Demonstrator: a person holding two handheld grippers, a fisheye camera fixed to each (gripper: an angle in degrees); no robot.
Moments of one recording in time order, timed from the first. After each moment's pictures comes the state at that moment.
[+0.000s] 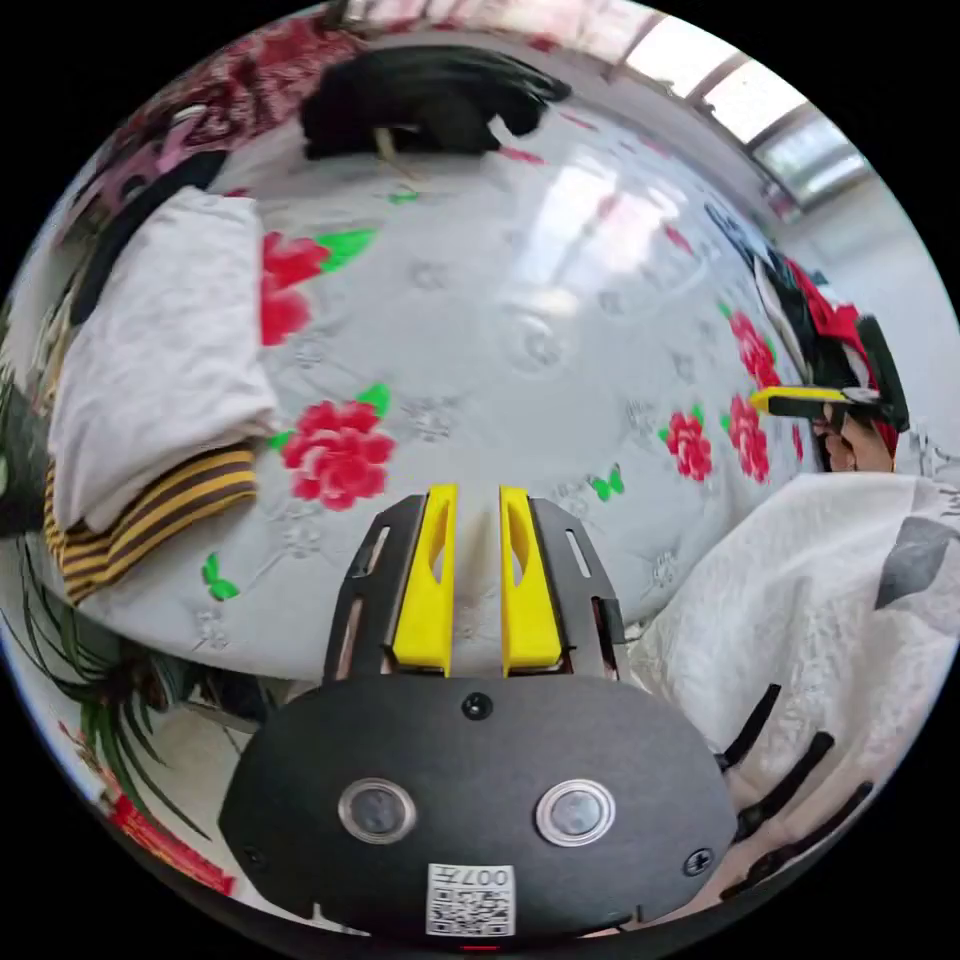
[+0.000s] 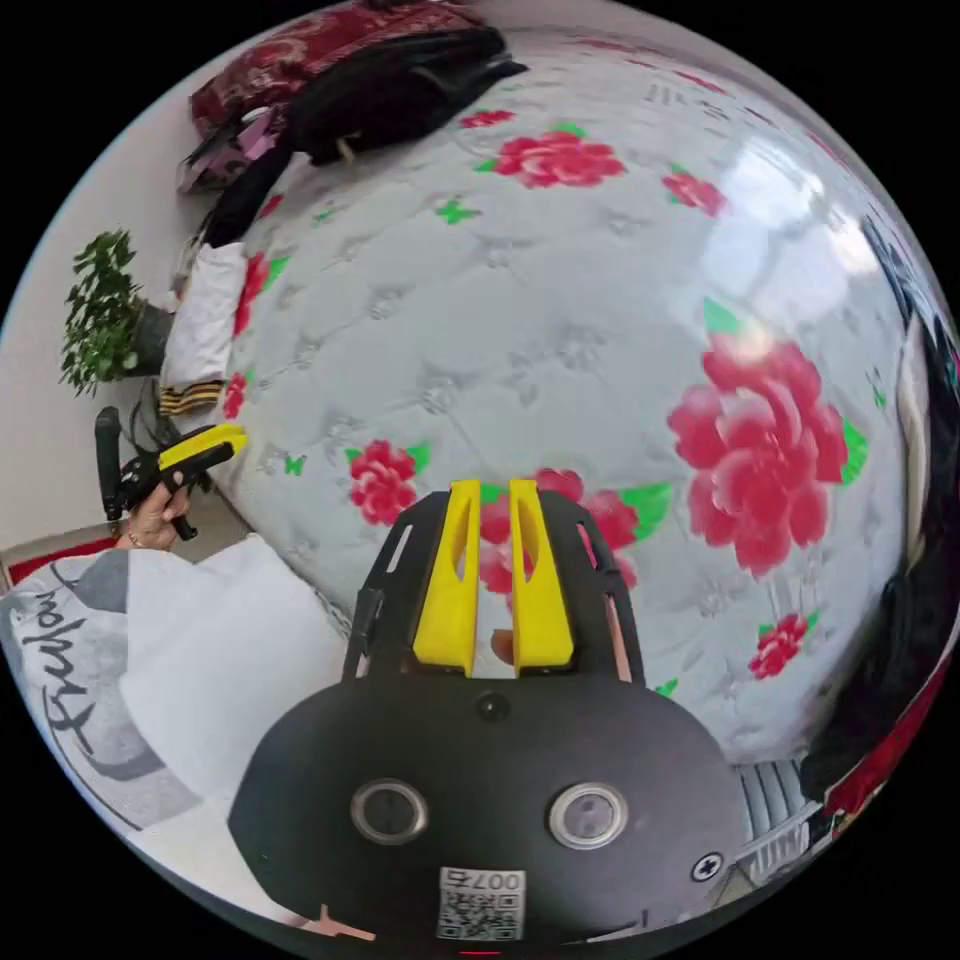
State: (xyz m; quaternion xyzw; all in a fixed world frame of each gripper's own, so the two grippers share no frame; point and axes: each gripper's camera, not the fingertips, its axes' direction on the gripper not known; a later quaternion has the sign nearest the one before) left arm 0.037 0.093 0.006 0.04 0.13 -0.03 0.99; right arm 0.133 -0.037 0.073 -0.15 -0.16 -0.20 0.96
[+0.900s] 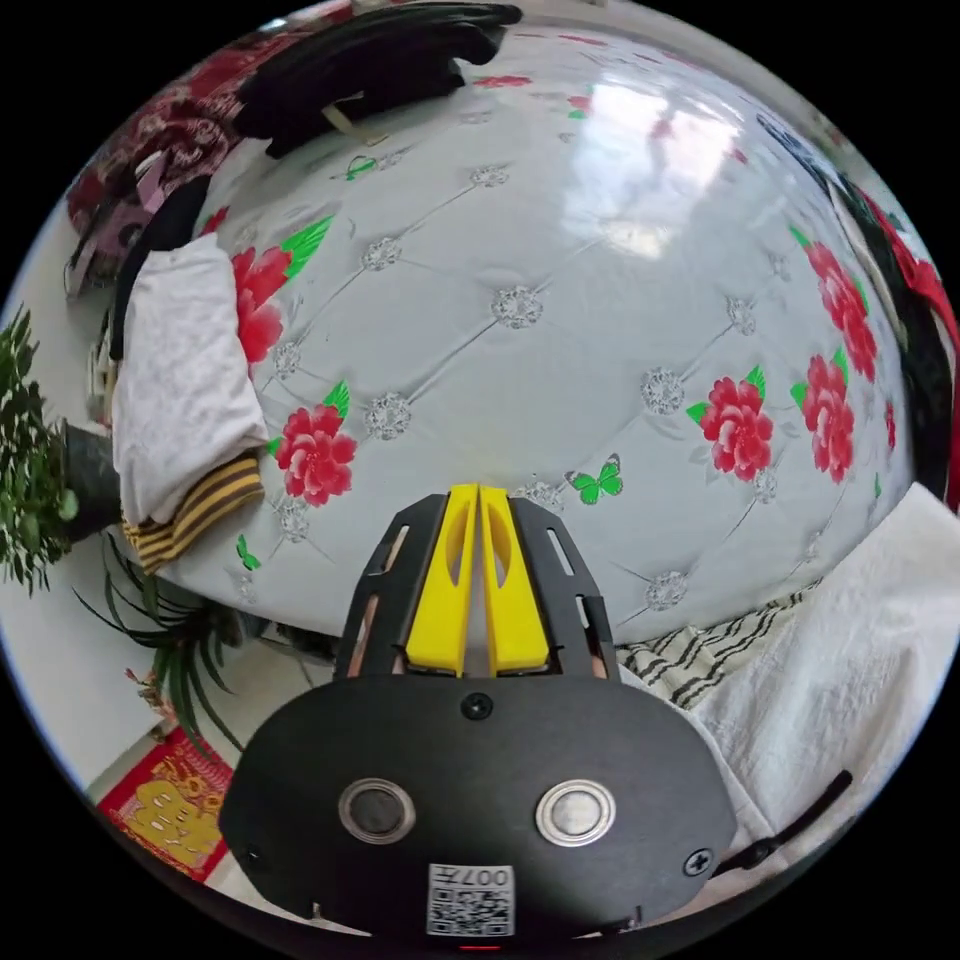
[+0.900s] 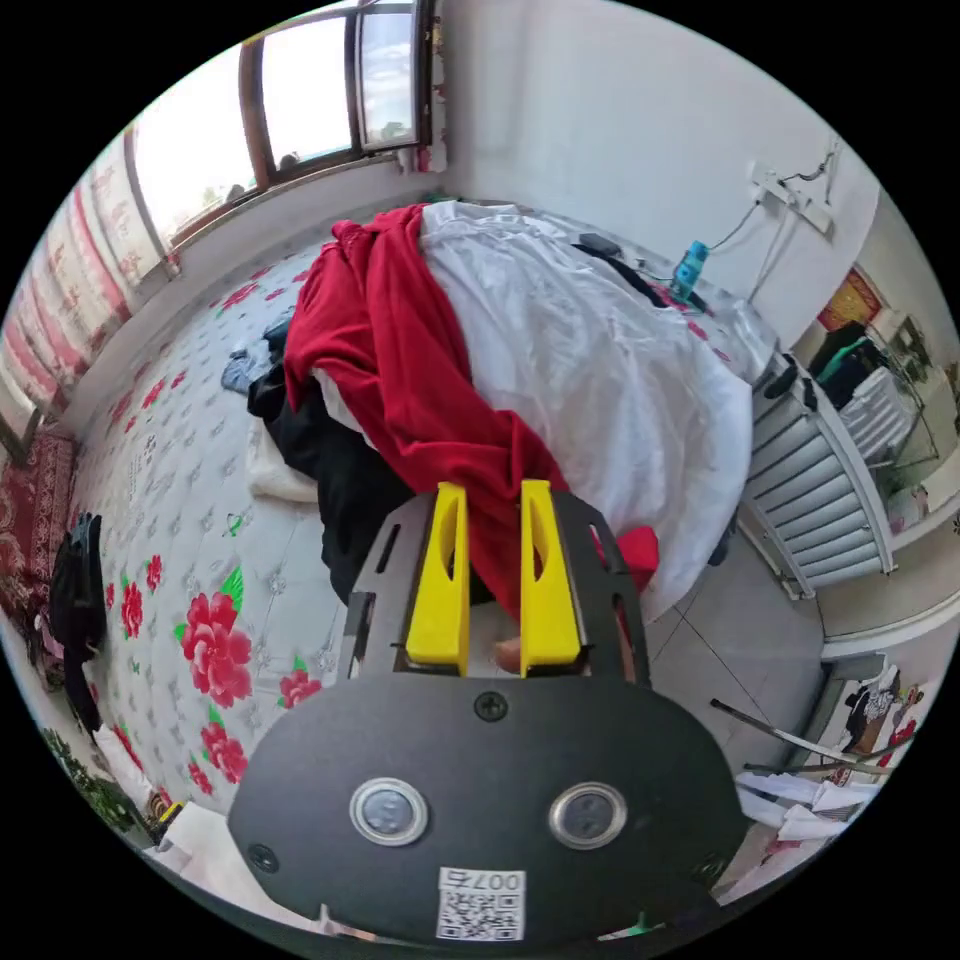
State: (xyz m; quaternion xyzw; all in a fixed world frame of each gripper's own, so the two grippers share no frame) left arm 0.161 0.002 0.064 -0.05 0.00 -0.06 1.00; right arm 0.632 0.027 -0.126 0.12 0.05 0.31 0.94
